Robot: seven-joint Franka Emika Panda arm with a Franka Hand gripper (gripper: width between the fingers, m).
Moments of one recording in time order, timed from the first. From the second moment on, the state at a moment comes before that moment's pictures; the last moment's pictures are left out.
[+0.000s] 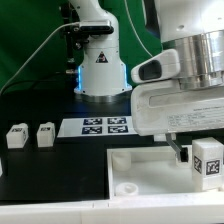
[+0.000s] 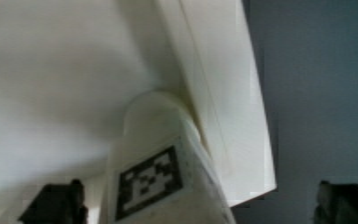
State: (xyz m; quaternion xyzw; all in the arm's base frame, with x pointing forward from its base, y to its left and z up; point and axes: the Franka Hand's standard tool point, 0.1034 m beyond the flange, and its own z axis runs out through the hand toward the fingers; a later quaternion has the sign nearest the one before) arm 0.627 0.129 0.068 -0.99 0.09 -0.09 0.06
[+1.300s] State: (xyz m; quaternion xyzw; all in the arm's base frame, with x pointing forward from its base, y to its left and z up) arm 0.629 0.117 0.066 -0.88 0.45 -0.07 0.10
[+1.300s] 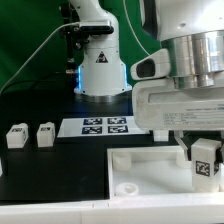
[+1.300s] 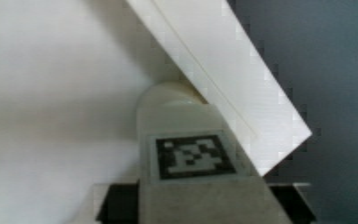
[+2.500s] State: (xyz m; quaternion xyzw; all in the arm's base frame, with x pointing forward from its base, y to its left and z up) arm 0.620 0.130 0.067 -0.91 0.41 -0.03 0.10
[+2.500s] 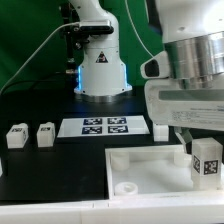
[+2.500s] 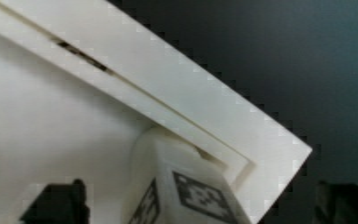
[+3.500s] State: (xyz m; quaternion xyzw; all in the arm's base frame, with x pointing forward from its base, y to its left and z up) arm 0.622 0.122 0.067 -1.00 0.01 -0.07 0.04
